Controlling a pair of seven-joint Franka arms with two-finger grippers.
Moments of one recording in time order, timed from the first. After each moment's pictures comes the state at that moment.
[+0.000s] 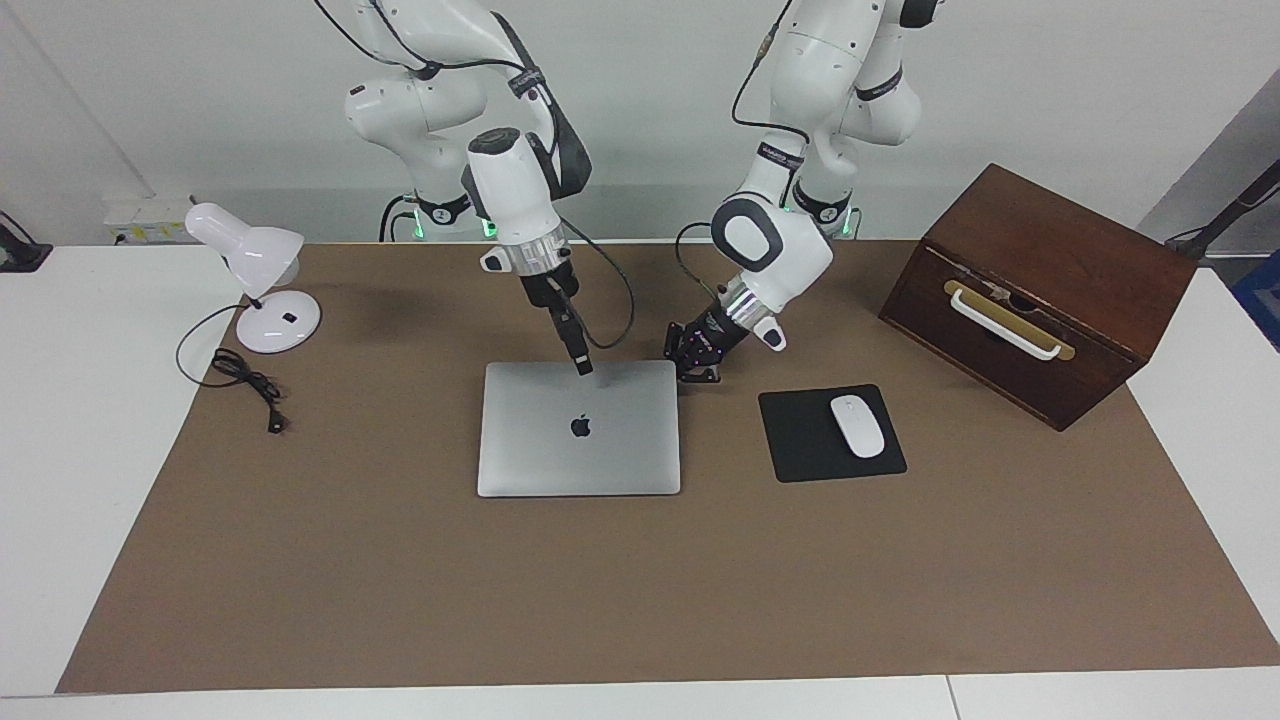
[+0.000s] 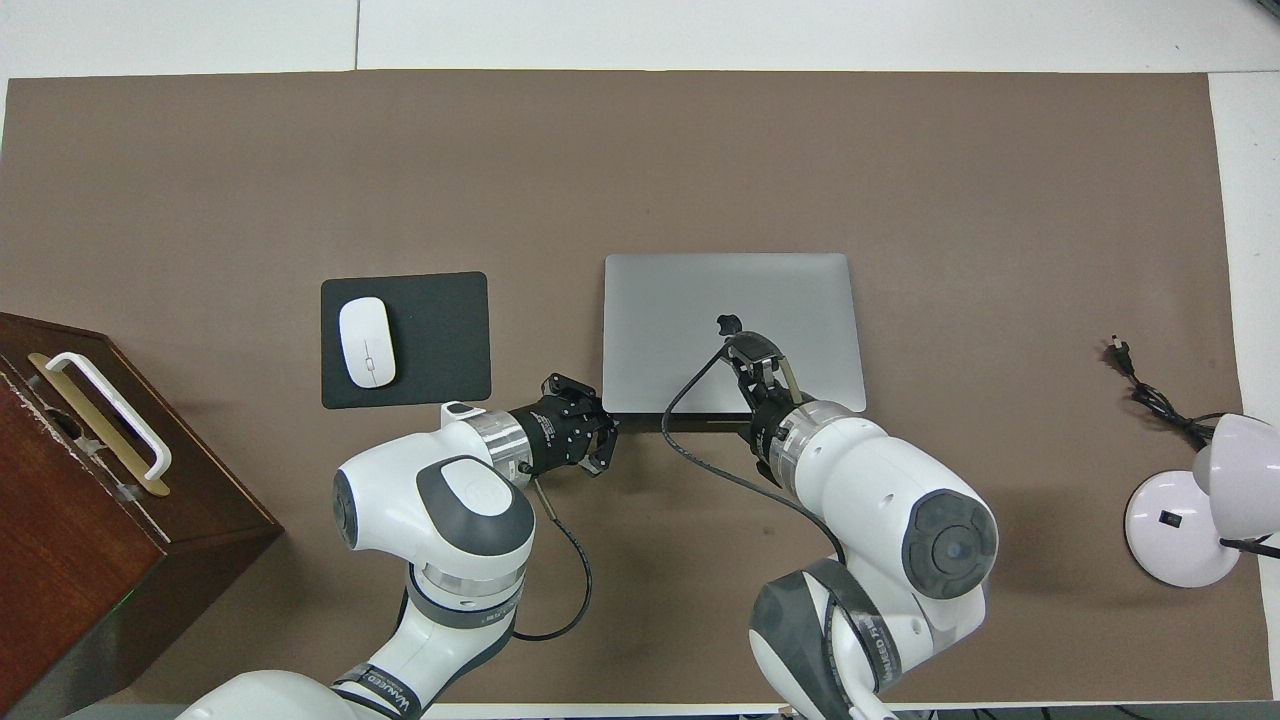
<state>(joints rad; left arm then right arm) -0.58 0.22 -0.11 -2.27 -1.79 2.77 -1.08 0.41 -0.03 0.12 -2.44 0.16 2.88 1.66</state>
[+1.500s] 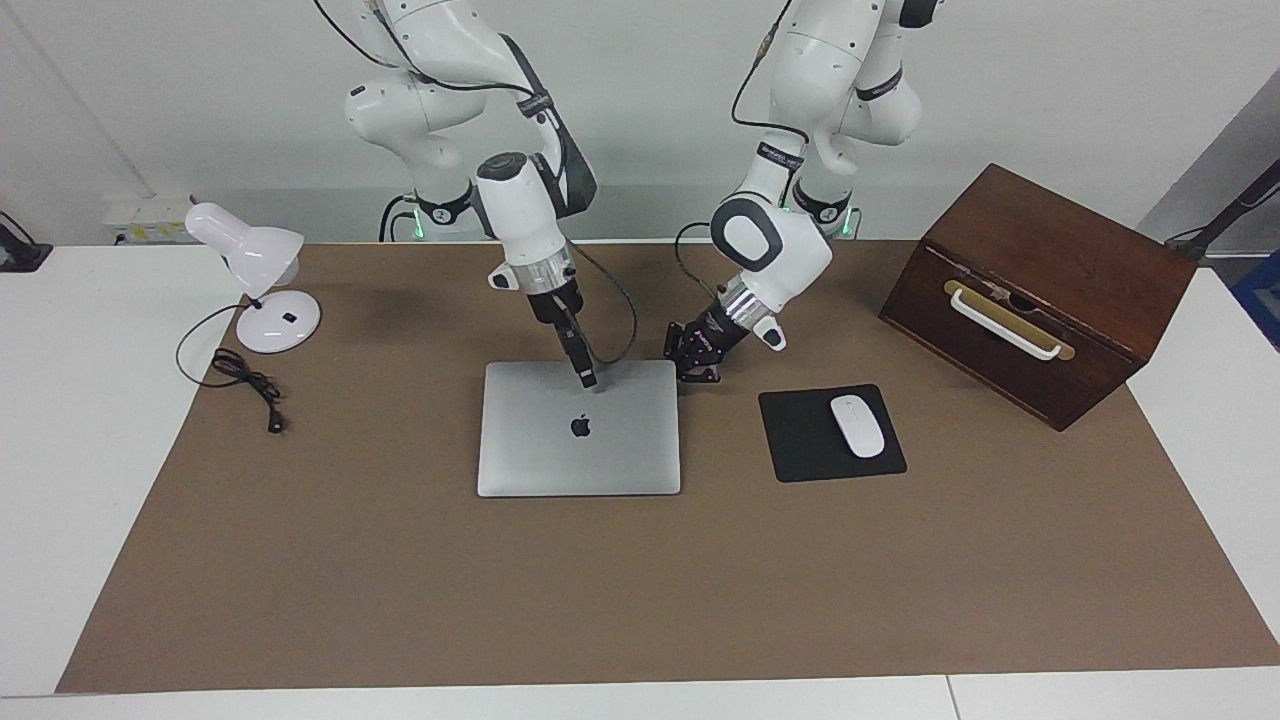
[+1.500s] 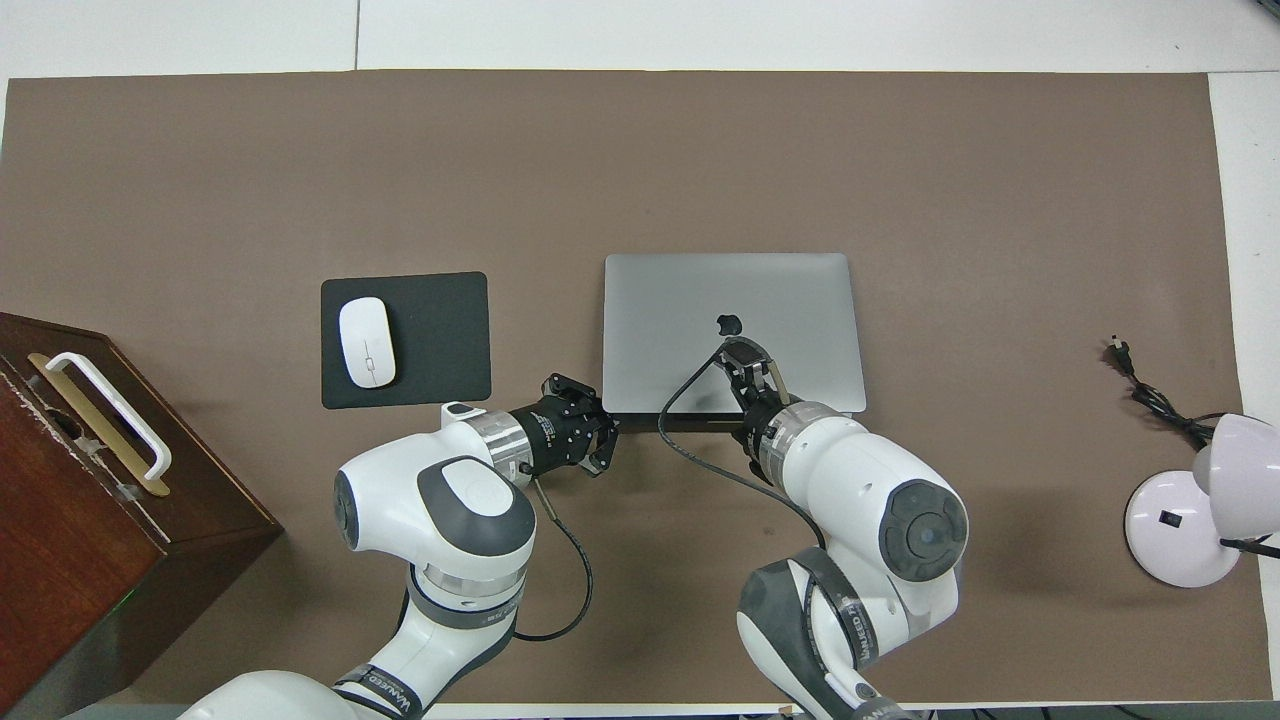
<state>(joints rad) -0.59 0.22 -0.11 -2.27 -1.79 2.77 -1.08 0.44 0.05 0.10 -2.44 0.19 2.95 1.62</state>
